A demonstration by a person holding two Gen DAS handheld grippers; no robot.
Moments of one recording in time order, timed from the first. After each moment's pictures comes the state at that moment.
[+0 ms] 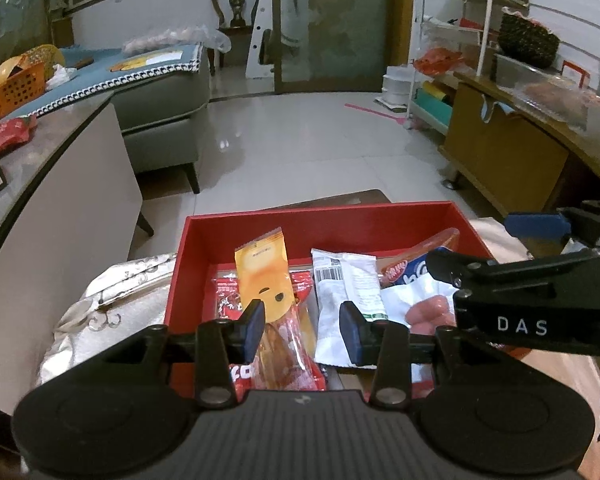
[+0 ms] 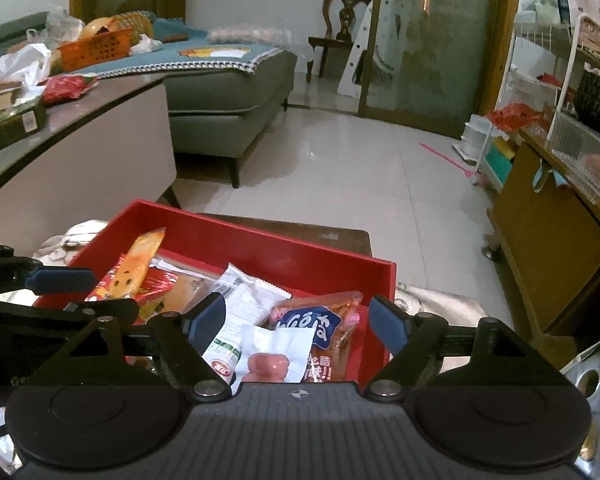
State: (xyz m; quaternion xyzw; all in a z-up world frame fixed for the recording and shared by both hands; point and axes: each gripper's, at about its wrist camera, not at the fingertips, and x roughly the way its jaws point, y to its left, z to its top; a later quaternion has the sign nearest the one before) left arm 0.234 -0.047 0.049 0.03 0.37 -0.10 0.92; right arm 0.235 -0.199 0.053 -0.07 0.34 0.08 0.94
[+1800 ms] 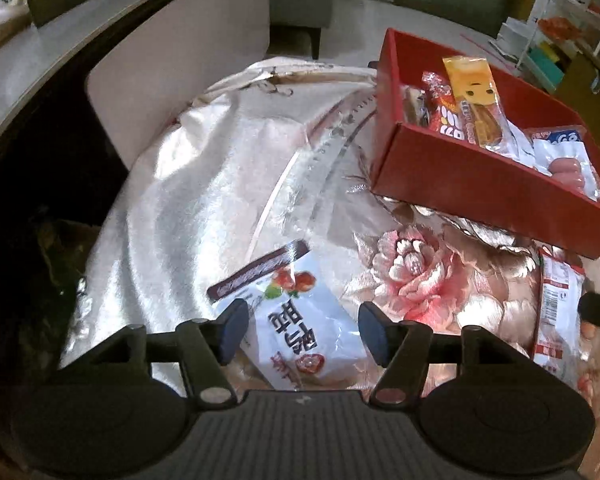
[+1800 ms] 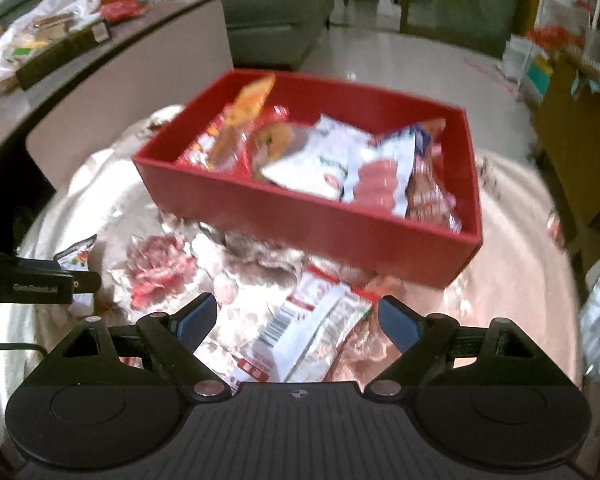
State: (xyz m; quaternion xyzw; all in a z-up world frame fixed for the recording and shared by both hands) left arm 0.142 0.070 -0.025 -0.06 0.51 0.04 0.86; right arm 0.147 -0.172 0.004 -0.03 0.47 0.12 0.87
